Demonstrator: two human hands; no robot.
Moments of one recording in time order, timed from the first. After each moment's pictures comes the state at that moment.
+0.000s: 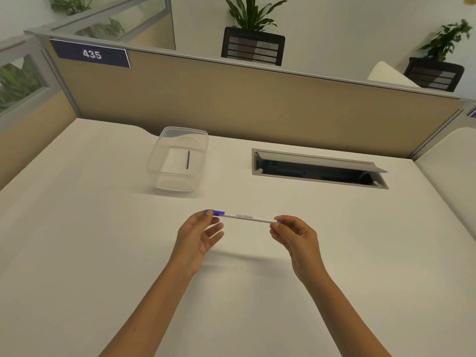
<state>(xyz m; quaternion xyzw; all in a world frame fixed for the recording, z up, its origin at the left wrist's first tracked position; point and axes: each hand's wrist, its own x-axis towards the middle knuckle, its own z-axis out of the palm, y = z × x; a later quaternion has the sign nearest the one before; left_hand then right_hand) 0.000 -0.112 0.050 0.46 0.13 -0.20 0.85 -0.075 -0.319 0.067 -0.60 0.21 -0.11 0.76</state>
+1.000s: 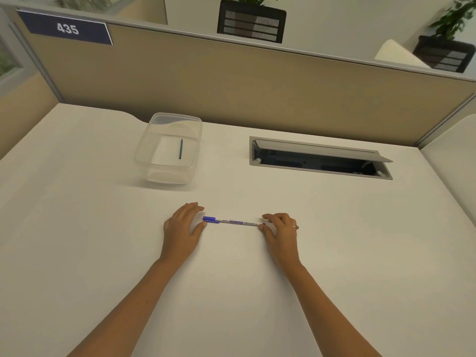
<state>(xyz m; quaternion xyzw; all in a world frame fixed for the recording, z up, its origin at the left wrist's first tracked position) 0.042 -0.097 -0.038 0.92 -0.14 0.03 0.36 -0.033 -0.338 -0.035 -0.92 0.16 -0.13 0.34</state>
